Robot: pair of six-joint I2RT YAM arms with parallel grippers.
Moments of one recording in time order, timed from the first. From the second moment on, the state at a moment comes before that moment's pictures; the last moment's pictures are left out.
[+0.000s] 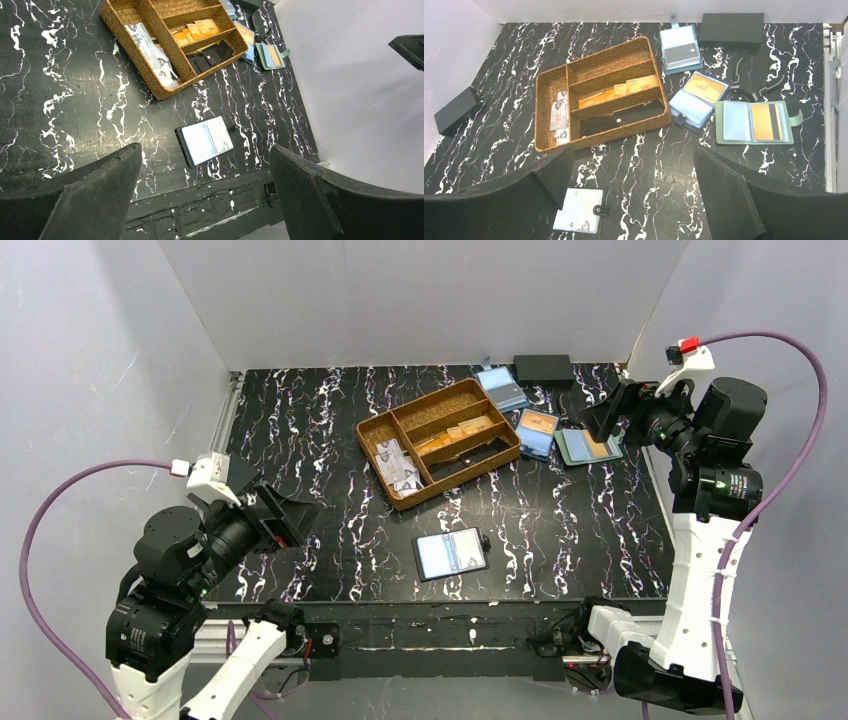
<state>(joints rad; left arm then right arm) -0.32 0.55 1.32 -1.08 0.11 -0.57 -0.19 1.01 1.49 -0.79 -0.57 0.09</state>
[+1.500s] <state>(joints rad) -0.32 0.57 1.16 -0.97 0.20 -0.62 -0.28 0.94 1.41 -0.78 -0.58 0.05</state>
